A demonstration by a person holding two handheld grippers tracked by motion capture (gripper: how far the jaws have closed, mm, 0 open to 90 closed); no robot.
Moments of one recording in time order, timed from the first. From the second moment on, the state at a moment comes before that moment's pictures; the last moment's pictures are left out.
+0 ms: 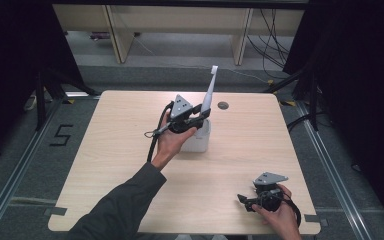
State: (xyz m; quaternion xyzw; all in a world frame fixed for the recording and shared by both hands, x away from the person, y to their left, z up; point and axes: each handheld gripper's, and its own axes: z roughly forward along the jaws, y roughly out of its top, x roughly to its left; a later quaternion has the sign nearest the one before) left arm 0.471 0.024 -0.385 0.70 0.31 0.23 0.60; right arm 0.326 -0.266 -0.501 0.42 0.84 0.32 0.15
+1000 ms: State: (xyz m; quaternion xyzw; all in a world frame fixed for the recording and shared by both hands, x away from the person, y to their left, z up) left arm 0.499 0.005 -0.390 0.69 0.33 0.24 0.60; right arm 0.326 -0.266 -0.502 0.41 0.84 0.32 0.15
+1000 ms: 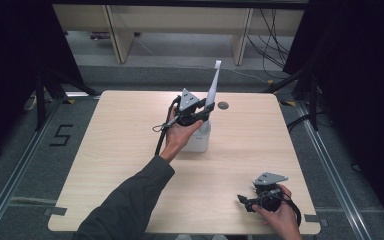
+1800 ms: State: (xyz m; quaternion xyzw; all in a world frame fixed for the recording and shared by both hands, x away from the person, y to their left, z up) left arm 0.507 0.000 -0.401 0.68 0.35 0.24 0.60; right arm 0.325 -0.266 -0.501 0.41 0.84 0.31 0.14
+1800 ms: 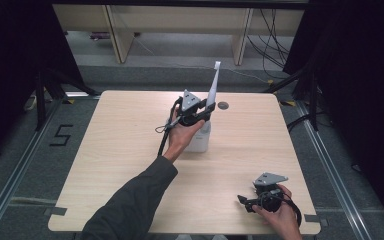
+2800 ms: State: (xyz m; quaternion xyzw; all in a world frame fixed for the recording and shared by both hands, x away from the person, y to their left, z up) left arm 0.500 0.004 -0.415 0.71 0.35 0.24 0.56; right arm 0.324 -0.265 -0.502 0.41 0.84 0.32 0.14
